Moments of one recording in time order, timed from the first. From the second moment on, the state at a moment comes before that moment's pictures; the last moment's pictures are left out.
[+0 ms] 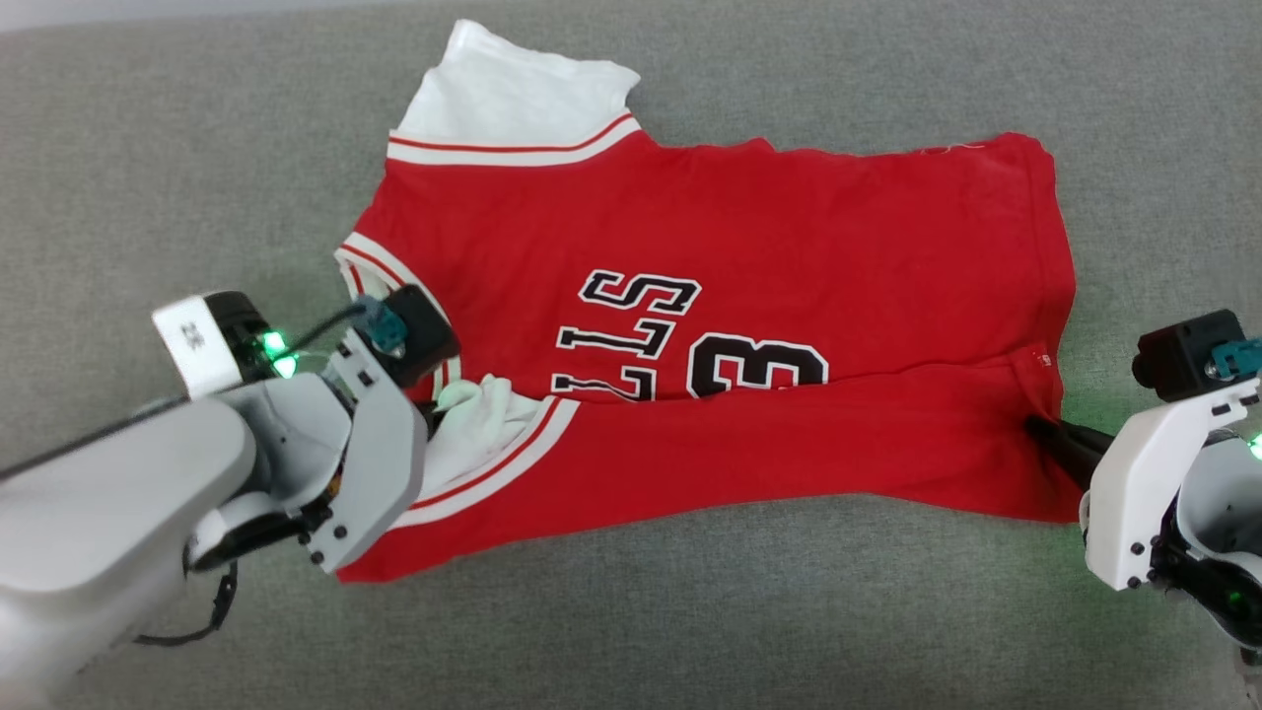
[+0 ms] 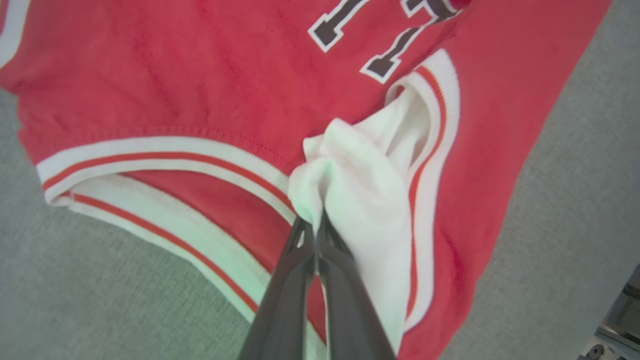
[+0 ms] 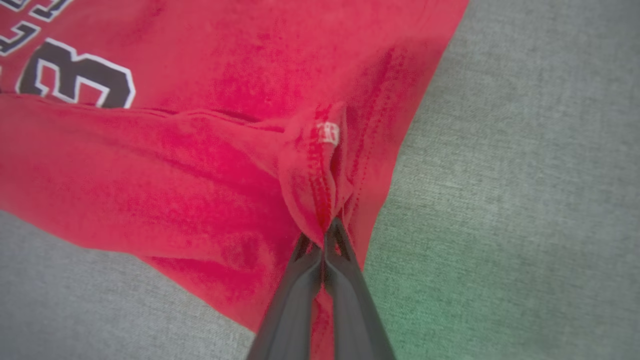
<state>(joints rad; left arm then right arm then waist) -1.07 0.88 -1.28 0.08 -0.92 -0.13 0.48 -0.34 -0.44 0.18 0.03 0.58 0.13 0.69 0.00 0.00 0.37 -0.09</state>
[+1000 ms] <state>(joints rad) -0.97 0.88 -1.21 0.18 -1.16 0.02 0.30 -0.31 -0.50 0.19 -0.02 0.54 0.13 0.52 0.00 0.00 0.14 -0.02</state>
